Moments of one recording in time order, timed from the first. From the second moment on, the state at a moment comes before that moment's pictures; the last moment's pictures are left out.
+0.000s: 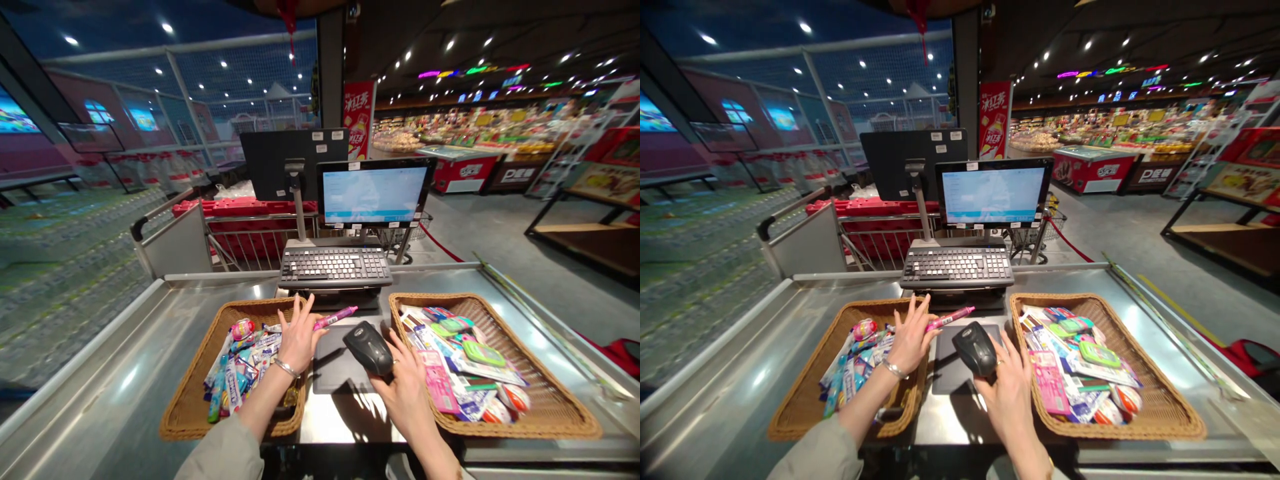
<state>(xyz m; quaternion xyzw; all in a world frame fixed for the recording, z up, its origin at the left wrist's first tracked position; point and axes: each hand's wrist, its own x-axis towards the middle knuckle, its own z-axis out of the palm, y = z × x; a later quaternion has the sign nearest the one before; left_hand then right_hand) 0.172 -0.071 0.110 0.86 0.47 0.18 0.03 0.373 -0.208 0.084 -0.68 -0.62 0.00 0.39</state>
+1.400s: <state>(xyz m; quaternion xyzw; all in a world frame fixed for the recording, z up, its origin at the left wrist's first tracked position) 0.299 -0.088 0.120 0.93 0.32 0.17 0.09 0.478 -0.263 0.067 -0.82 -0.38 -0.08 0.41</state>
